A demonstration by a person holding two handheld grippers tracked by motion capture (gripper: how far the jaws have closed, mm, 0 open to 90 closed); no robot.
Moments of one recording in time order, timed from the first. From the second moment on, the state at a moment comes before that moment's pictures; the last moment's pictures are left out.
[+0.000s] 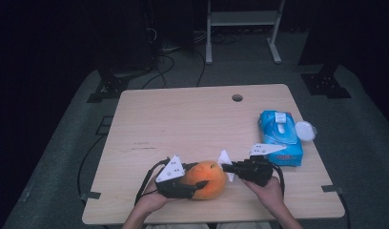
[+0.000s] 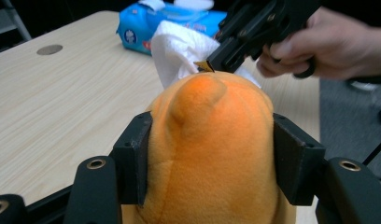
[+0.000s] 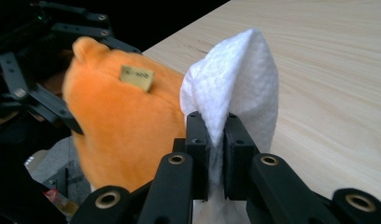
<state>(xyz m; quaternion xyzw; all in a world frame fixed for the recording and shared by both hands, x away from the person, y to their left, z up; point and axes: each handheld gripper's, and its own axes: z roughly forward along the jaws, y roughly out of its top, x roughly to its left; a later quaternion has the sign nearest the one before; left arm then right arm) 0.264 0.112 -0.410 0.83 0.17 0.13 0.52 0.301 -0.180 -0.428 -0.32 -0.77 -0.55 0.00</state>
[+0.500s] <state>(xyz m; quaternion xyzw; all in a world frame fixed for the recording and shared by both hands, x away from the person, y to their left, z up) 0.270 0.105 -0.420 0.83 0.19 0.10 0.52 0.295 -0.173 -0.425 -0.30 -0.78 -0.55 -0.02</state>
